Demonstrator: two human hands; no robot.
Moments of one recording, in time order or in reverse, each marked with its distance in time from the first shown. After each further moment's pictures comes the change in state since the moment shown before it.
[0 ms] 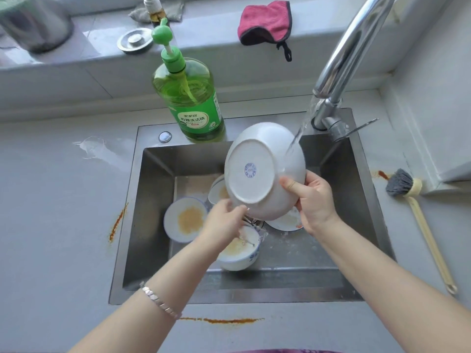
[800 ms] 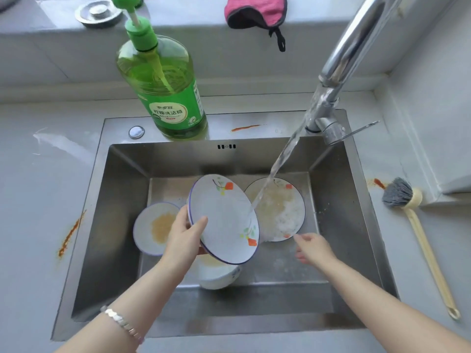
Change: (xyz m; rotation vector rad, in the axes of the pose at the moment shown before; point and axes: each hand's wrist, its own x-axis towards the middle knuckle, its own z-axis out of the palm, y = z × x) left_hand 0.043 -0.048 -0.004 -0.317 0.155 0.067; right_hand 0.041 0.110 -0.108 -0.874 0.173 0.532
